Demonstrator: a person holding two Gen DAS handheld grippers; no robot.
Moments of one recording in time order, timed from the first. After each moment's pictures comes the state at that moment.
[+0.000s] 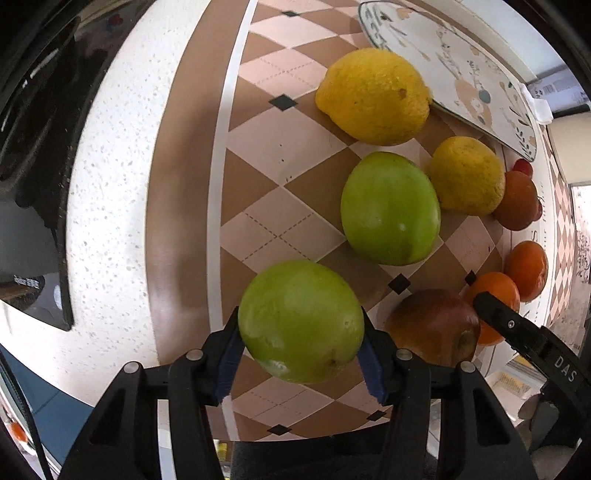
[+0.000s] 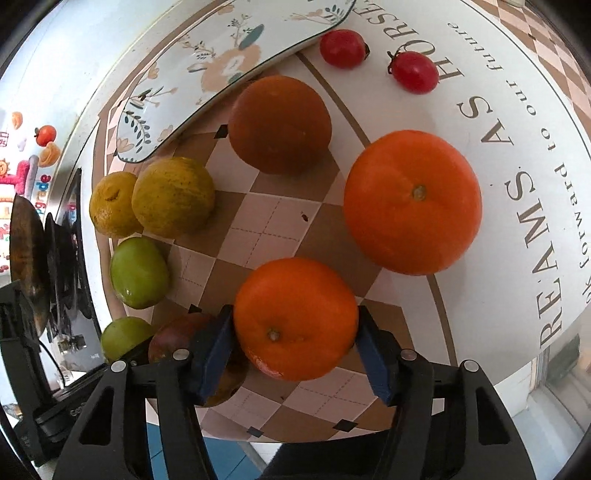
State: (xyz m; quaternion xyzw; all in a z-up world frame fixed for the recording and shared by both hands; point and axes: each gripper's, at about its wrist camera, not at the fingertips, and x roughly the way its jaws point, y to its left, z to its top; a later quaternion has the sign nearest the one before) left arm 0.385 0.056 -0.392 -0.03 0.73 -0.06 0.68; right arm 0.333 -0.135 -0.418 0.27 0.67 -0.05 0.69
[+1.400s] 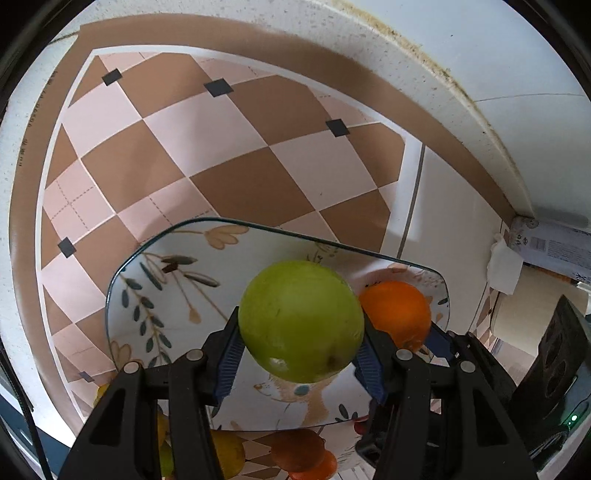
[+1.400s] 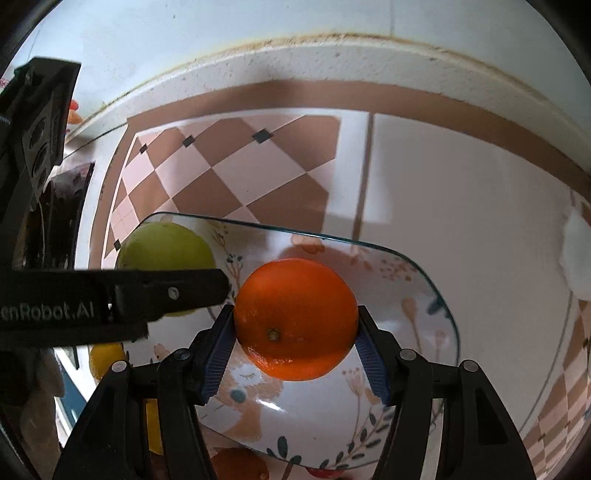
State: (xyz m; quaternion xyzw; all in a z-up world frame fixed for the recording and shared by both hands) left arm 0.639 -0.059 -0.392 -0.19 0.76 -0.05 0.62; right arm 0.625 -0.190 -0.410 0.04 0.69 0.15 0.70
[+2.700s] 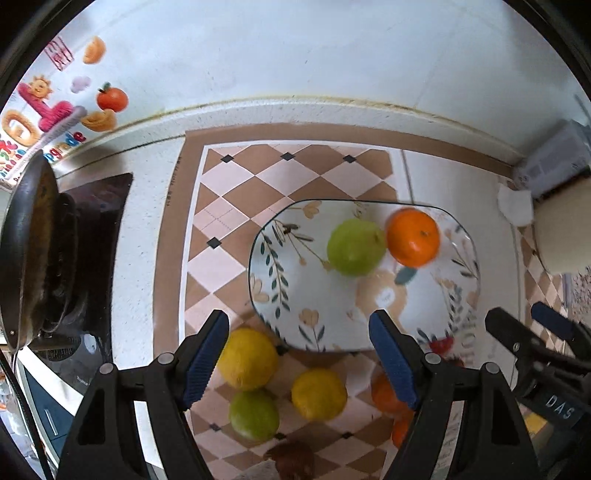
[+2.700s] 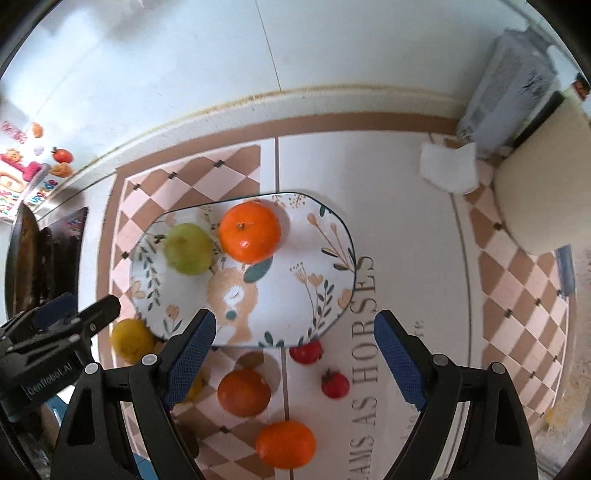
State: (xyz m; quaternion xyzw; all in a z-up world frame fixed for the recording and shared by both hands) left arm 0.515 -0.049 -0.278 0.01 0.63 -0.01 0.78; right arm 0.507 -0.243 -0.278 0.08 0.63 0.00 0.77
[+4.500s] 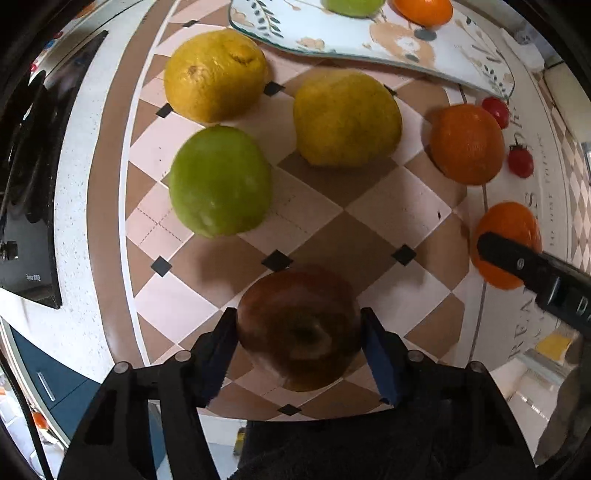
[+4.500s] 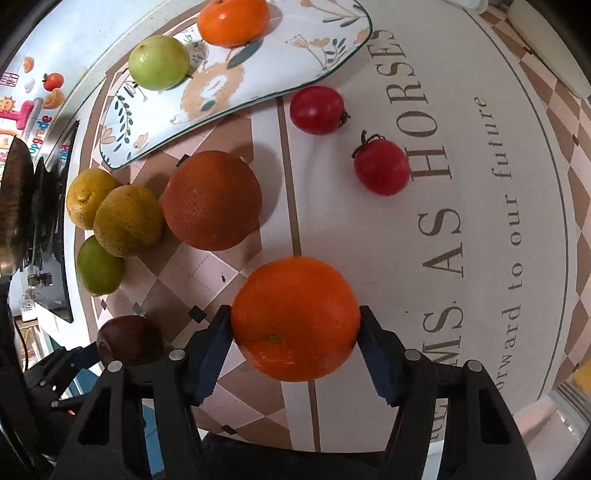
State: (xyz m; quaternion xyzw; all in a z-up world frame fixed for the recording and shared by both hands) left arm 0.362 -0.041 -0.397 0.03 0.74 -0.03 0.67; right arm 0.374 -0.213 -0.402 0.14 0.72 0.03 0.68
